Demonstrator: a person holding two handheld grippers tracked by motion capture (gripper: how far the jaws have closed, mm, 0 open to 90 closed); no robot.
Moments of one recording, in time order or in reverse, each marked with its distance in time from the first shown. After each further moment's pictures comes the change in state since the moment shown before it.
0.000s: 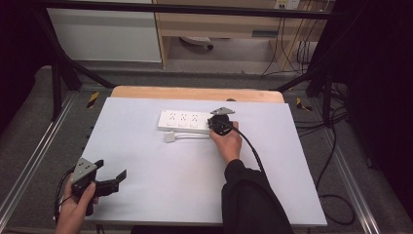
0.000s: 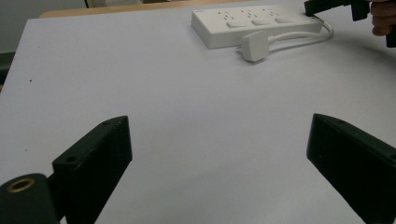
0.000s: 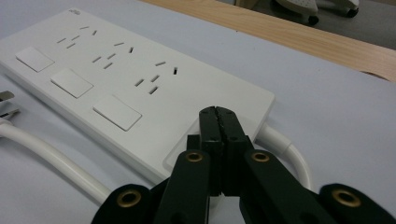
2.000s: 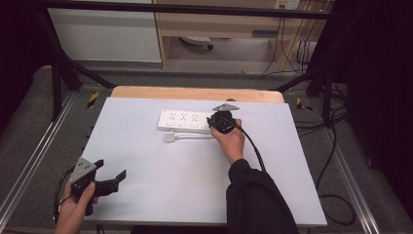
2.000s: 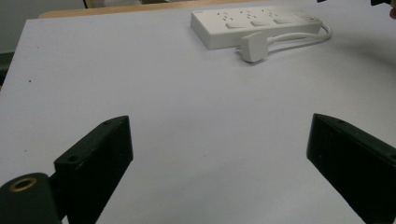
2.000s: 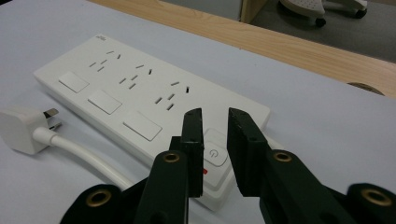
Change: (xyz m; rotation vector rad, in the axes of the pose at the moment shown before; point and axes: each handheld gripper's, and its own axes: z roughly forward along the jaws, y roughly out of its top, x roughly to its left) left arm 0.001 0.000 -0.001 -0.002 -0.007 0.001; right arm 0.000 0.016 -0.025 -0.014 0.037 0.020
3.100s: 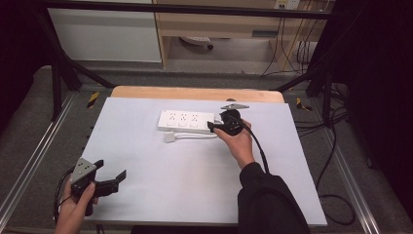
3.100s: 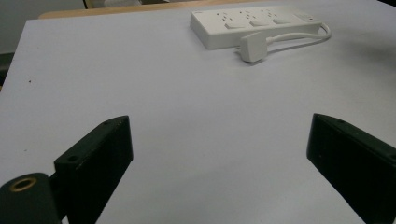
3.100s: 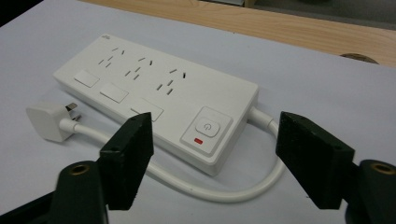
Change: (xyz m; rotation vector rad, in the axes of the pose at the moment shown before) left arm -0.001 0.000 -0.001 0.000 0.003 0.003; right arm -0.013 0.001 -0.025 0.056 0.038 0.109
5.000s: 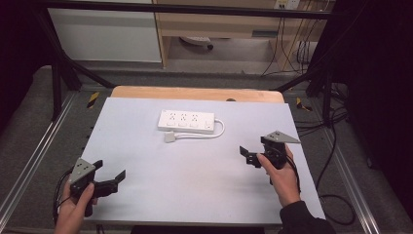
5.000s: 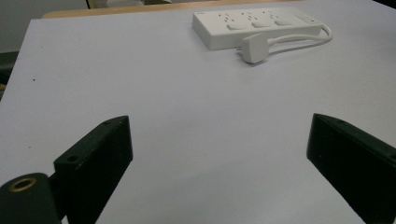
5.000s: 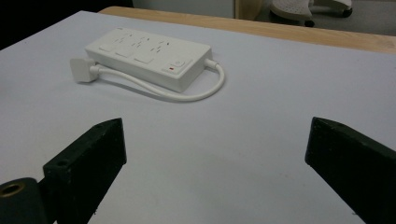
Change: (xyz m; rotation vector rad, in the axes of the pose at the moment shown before) left arm 0.000 0.000 -0.002 -0.004 0.007 -0.011; right arm -0.040 -0.086 -0.131 -0.145 0.007 -0.016
